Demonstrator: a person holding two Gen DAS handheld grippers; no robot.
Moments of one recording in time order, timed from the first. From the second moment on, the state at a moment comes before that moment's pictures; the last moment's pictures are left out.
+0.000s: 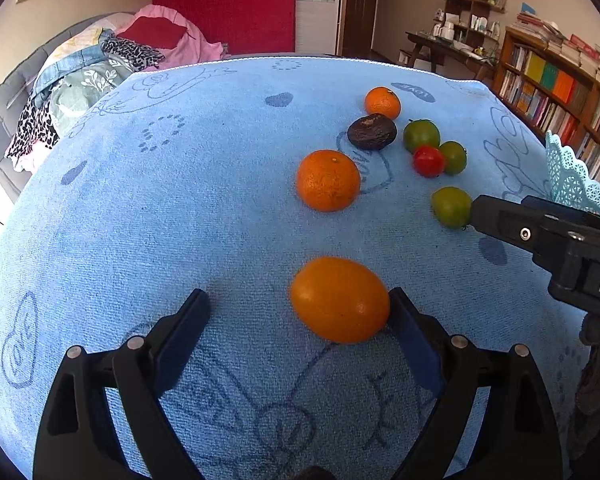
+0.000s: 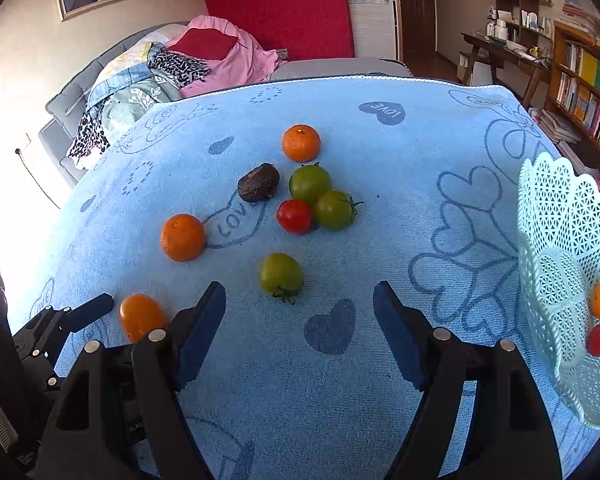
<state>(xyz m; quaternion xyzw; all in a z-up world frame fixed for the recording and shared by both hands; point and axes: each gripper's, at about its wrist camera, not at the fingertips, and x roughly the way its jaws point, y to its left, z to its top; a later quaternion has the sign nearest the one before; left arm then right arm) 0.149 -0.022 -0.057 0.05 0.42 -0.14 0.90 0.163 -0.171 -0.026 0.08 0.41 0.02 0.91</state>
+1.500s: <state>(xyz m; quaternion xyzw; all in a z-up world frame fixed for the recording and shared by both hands) 0.136 -0.035 -0.056 0.09 0.39 -0.17 0.90 0.172 -0.170 -0.040 0.07 0.42 0.02 0.91</state>
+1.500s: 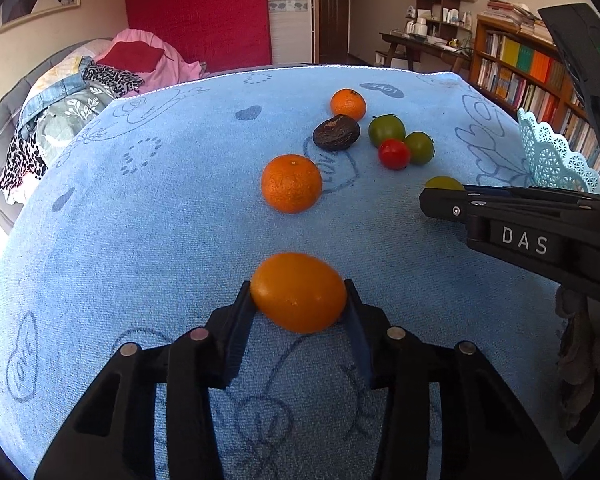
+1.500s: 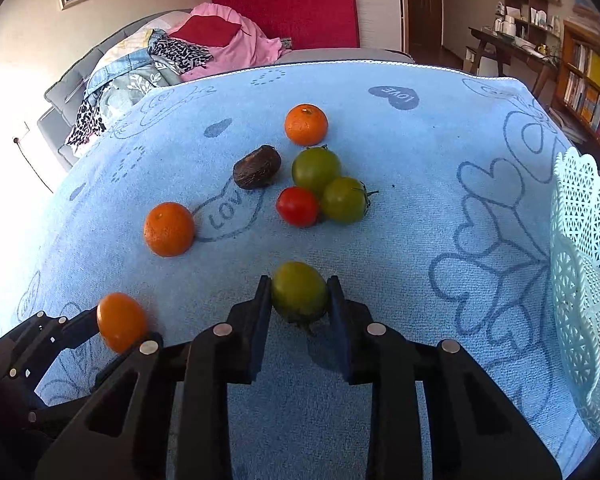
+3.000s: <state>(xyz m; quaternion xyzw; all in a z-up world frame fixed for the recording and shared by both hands) 0.116 -0.168 0.040 0.09 0.33 -0.30 0.89 0.056 -0.325 0.011 0.16 0.32 -0.08 0.93</state>
